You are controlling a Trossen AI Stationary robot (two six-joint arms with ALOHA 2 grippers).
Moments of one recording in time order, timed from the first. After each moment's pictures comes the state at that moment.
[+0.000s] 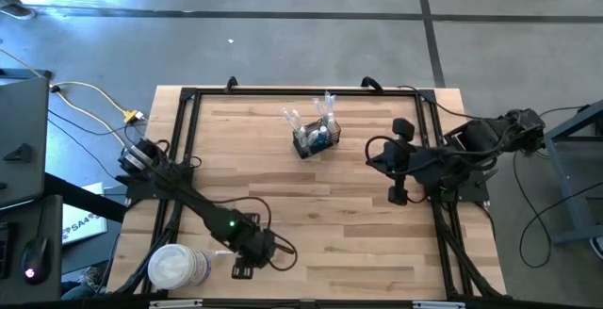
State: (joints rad) left arm -0.61 1.76 1.26 -0.76 0.07 -0.59; right arm 0.45 1.30 1.68 -1.18 0.51 0.35
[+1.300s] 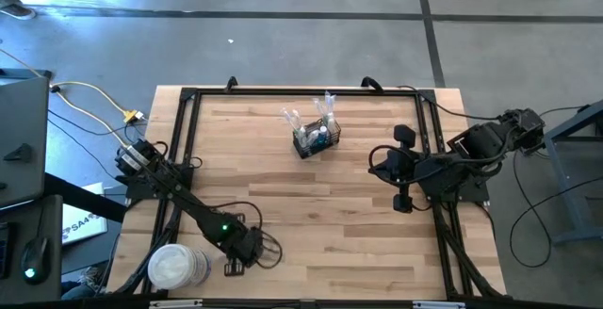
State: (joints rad) left arm -0.68 1.77 1.05 -0.65 0.09 -0.79; right arm 0.51 1.30 1.68 -1.18 0.51 0.38
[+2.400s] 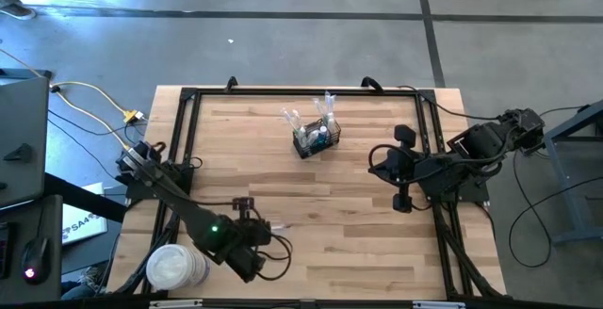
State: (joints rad) left arm -0.68 1.77 1.63 -1.27 -0.39 -0.72; right arm 0.51 1.30 1.68 -1.18 0.52 0.39
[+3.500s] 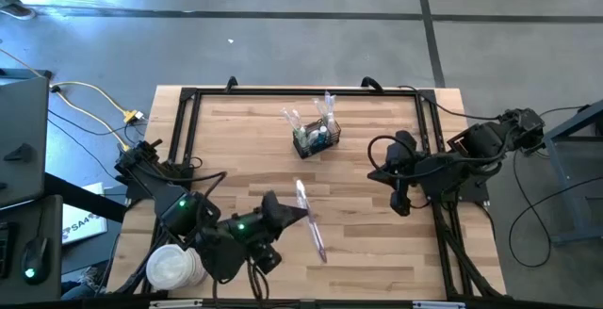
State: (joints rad) left arm -0.68 1.77 2.10 -0.76 -0.99 0.97; right arm 0.51 1.30 1.68 -1.17 0.46 0.64
